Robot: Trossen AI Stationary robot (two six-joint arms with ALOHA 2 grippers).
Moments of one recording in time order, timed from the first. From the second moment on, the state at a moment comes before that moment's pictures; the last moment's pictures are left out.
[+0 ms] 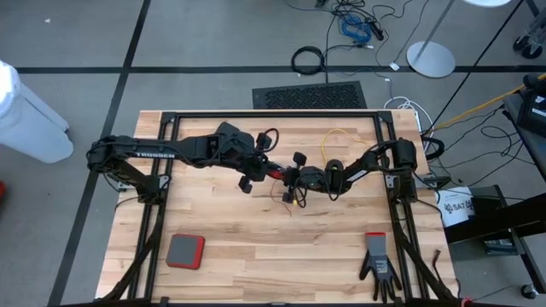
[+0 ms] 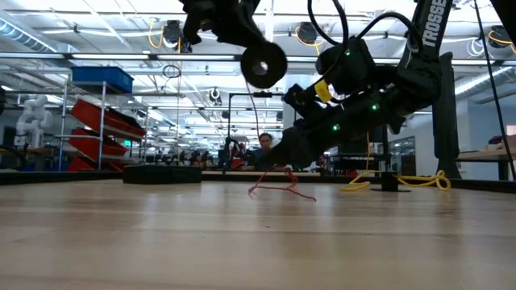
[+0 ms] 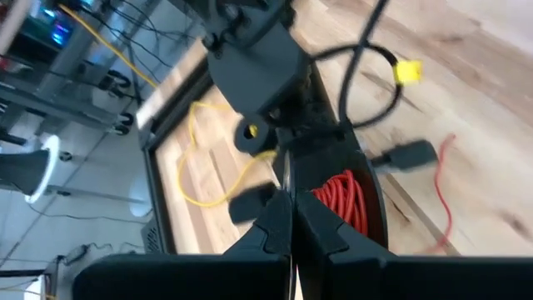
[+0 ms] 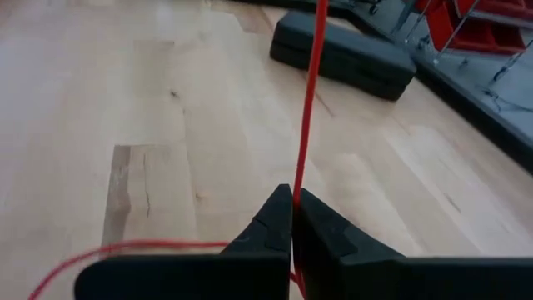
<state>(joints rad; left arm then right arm) 0.08 1.49 1.24 -0.34 0.03 0.85 -0.05 1.95 0.70 0.89 0.31 -0.09</state>
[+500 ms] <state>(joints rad) 0.20 1.49 1.24 -0.55 0.06 0.84 0.01 1.81 0.69 0.76 0.31 -0.01</state>
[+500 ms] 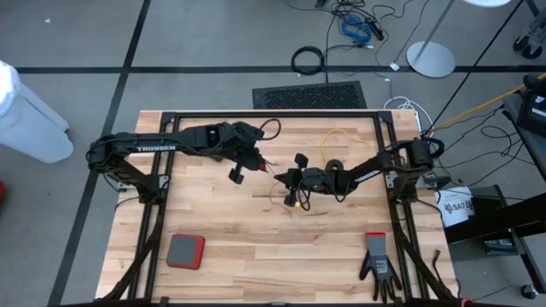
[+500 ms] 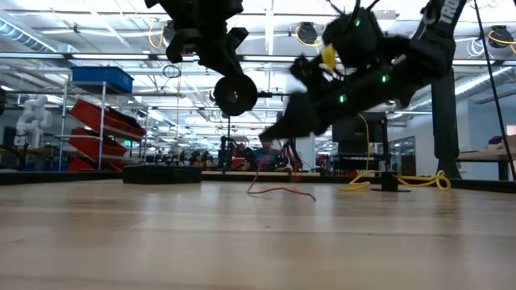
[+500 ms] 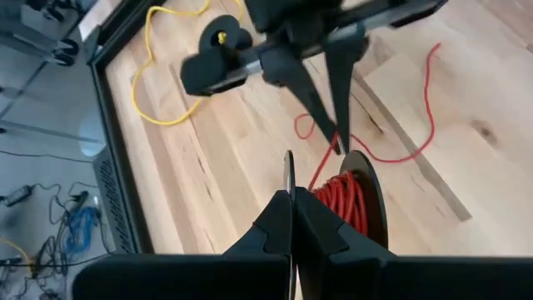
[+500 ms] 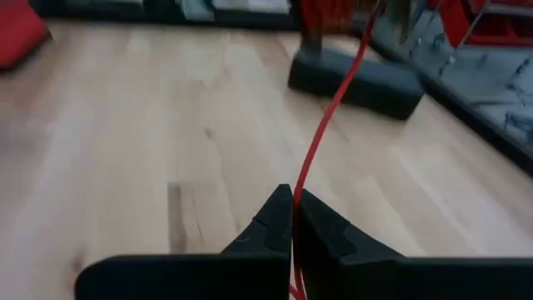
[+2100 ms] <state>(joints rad) 0.25 1.74 1.23 0.45 0.26 0.15 0.20 1.67 0.52 1.16 1.11 -0.46</state>
